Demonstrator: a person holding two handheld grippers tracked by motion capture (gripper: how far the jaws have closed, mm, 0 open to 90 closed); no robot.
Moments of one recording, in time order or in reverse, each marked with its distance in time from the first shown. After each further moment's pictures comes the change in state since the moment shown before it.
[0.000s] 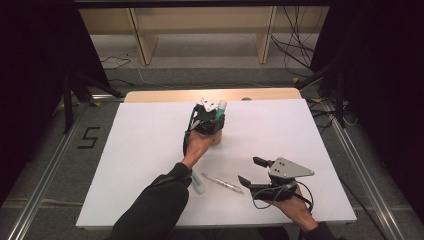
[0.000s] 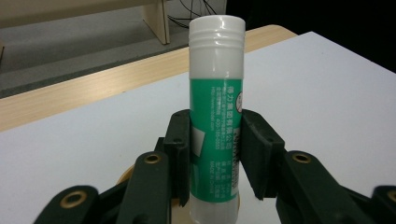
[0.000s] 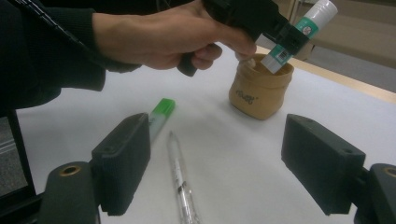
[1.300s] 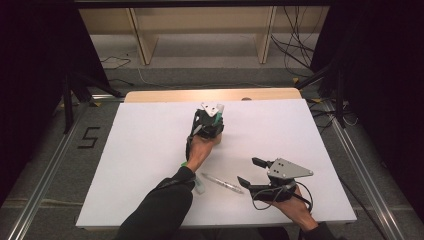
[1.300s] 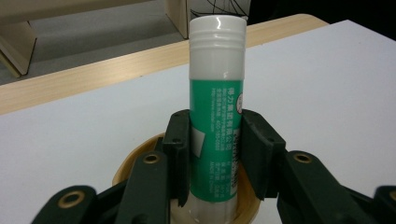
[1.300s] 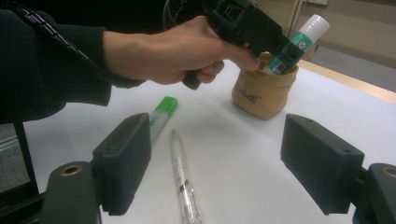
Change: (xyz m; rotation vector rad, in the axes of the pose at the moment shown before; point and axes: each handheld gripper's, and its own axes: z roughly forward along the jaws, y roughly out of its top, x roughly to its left) left arm -0.004 -0.016 0.010 0.020 0.095 -0.016; right arm 0.001 -0.001 0.001 0.005 0.011 -0.009
